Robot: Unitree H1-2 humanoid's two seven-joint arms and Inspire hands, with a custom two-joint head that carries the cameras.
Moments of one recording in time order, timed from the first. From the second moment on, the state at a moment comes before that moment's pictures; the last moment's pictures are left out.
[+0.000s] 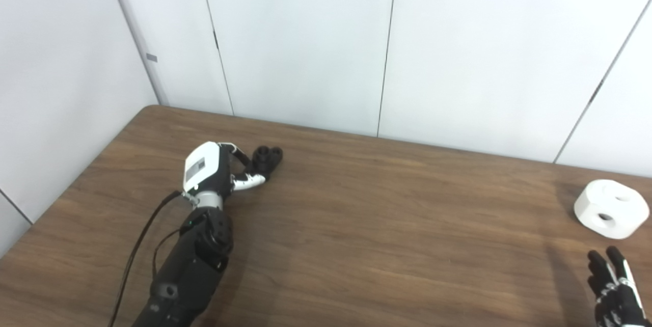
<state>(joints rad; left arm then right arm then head) -0.37 0.35 -0.07 0.29 0.59 0.38 0.23 0.21 -0.12 -0.14 -0.18 0.08 -0.20 0.11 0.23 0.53</state>
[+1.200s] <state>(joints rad) 0.00 0.34 -0.24 -0.32 0.65 0.35 -0.05 0.22 -0.10 -0.09 -0.22 0.04 -0.14 0.06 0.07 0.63</state>
